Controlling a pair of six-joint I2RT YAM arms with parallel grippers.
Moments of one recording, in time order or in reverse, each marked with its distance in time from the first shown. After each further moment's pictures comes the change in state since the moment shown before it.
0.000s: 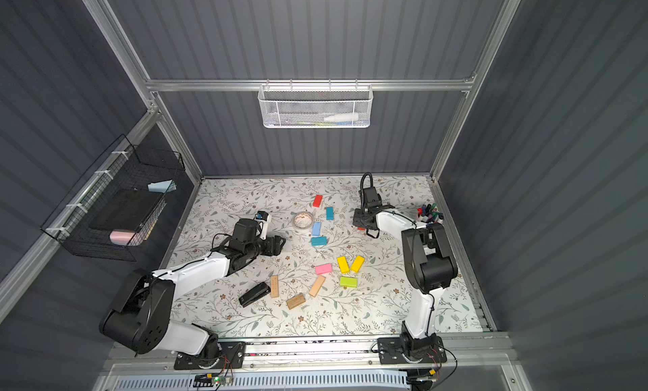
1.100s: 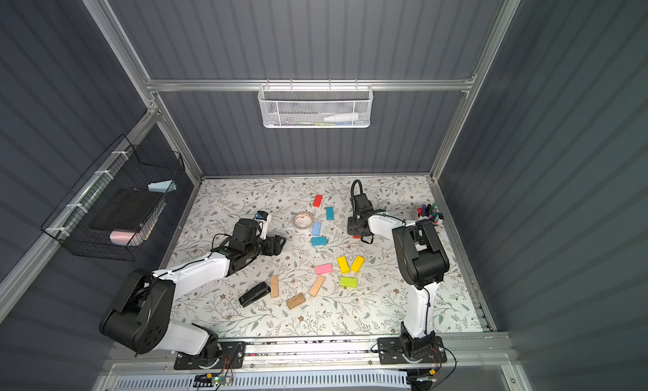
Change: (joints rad) left arm 0.000 0.000 -0.001 0.018 0.008 -0.007; right arm 0.049 0.076 -0.017 0.000 0.022 -0.037
